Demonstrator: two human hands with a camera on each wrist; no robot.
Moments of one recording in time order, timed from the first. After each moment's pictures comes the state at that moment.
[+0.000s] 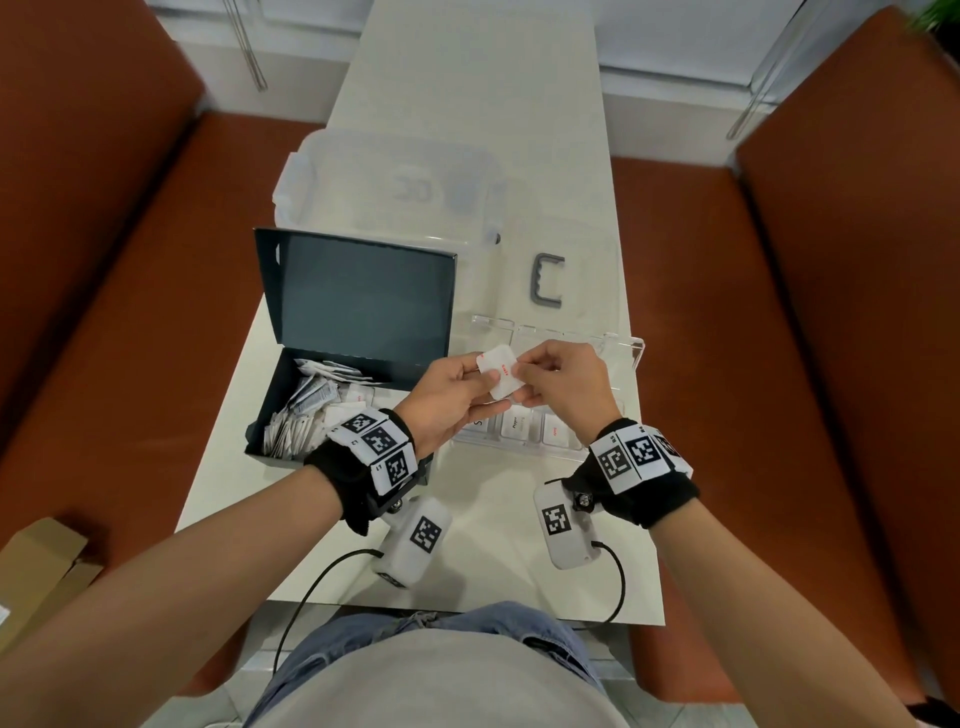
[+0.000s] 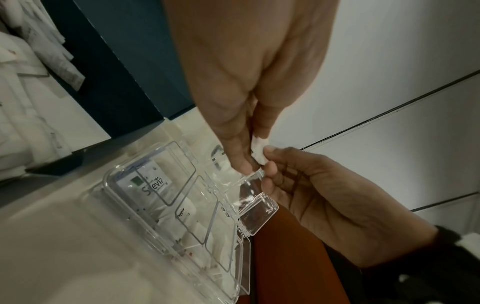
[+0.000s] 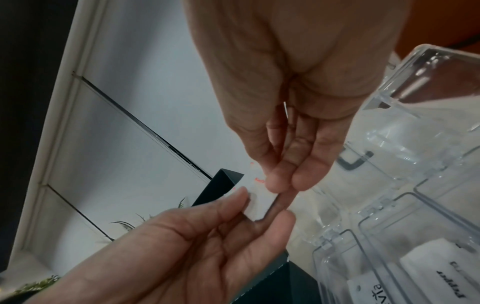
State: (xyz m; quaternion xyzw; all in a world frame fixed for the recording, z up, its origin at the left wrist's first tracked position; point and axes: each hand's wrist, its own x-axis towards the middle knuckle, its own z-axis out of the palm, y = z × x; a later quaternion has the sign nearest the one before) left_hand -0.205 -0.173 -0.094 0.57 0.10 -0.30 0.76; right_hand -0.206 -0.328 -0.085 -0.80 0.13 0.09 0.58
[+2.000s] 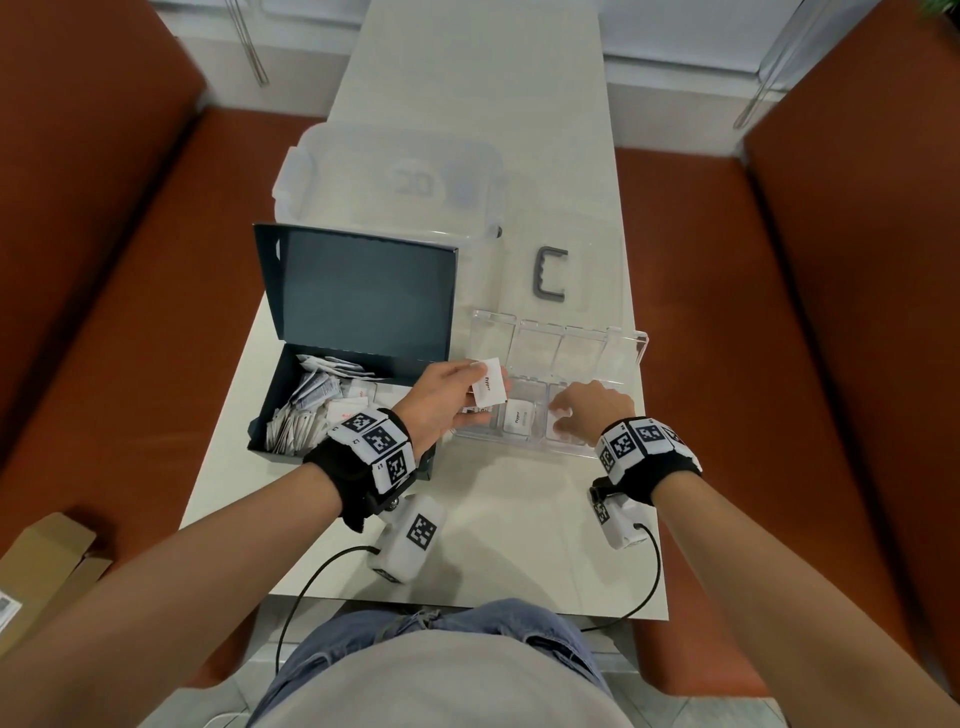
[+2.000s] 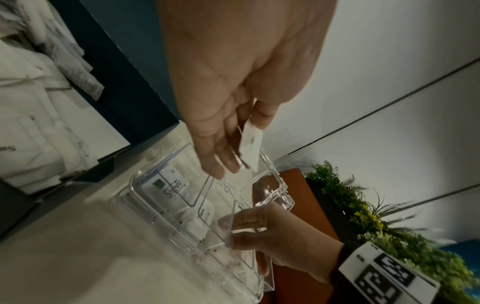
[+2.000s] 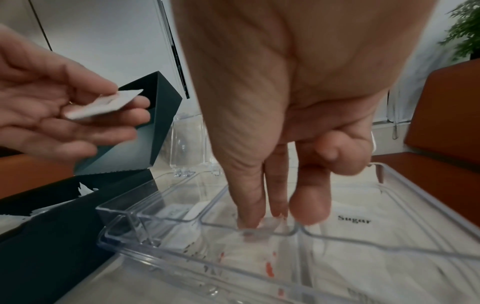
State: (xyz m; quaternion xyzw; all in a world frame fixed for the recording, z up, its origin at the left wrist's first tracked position) left_hand -0.204 -0.168 -0.105 0.63 0.15 -0.31 0.70; right_hand -0.199 -0.374 -0.145 -0.96 0.01 0.29 0.03
